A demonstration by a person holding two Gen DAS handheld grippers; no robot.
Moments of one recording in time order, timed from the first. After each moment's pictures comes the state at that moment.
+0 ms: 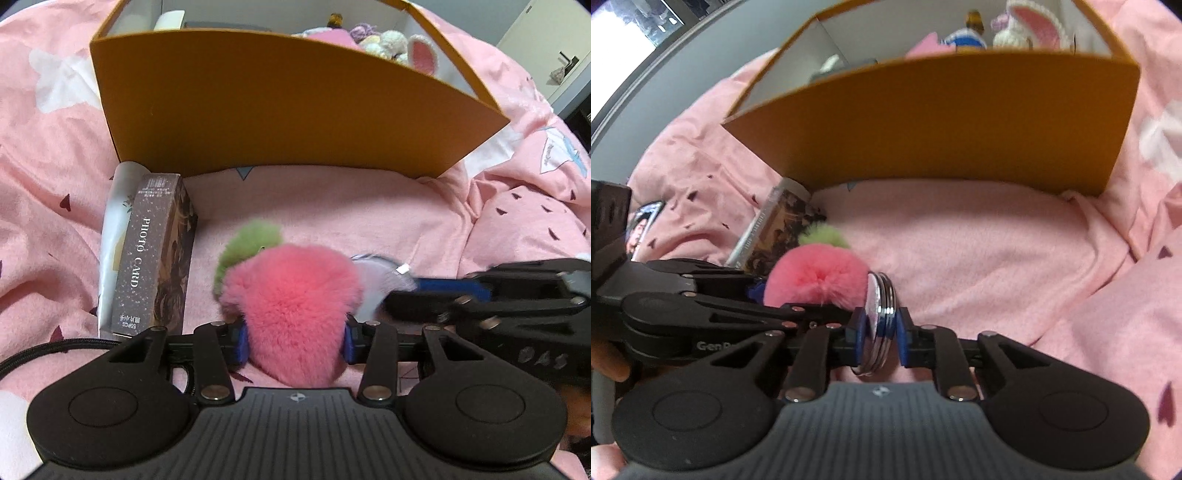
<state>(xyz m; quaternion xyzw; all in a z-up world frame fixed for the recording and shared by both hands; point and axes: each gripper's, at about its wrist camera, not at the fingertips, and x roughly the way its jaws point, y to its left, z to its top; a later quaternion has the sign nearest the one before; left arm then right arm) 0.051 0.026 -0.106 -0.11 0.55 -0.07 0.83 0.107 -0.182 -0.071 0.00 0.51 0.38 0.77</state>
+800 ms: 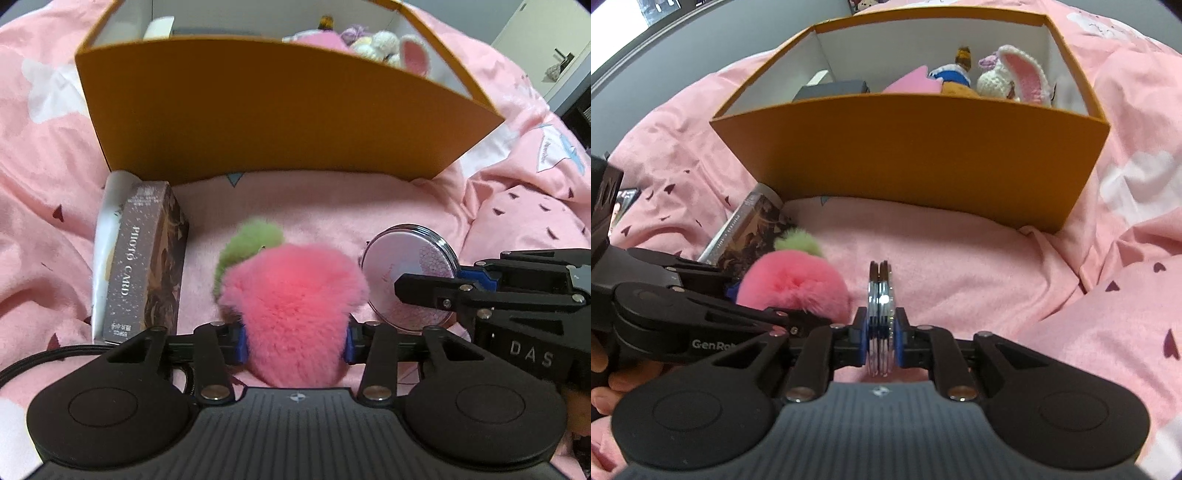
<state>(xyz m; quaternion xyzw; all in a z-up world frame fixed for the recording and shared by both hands) 0.045 0.018 -0.114 -0.10 0.54 -0.08 0.83 0.097 -0.179 -0.062 -0.06 0.48 0.34 0.81</state>
